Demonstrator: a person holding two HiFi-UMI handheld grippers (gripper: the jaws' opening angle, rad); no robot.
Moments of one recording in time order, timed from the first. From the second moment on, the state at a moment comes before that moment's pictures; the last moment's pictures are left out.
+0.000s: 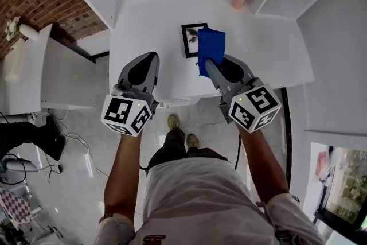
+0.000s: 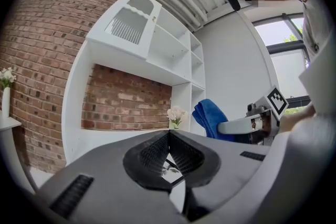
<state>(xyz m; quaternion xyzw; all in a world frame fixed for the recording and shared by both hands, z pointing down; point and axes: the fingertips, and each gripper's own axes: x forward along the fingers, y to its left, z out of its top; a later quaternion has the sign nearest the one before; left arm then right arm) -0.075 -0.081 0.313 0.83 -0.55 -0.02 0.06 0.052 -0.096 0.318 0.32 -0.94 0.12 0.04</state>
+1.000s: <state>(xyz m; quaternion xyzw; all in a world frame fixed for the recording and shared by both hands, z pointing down) -0.074 -0.225 0.437 0.87 -0.43 0.07 0.22 -0.017 -0.230 0.410 0.38 -0.88 0.18 0.20</state>
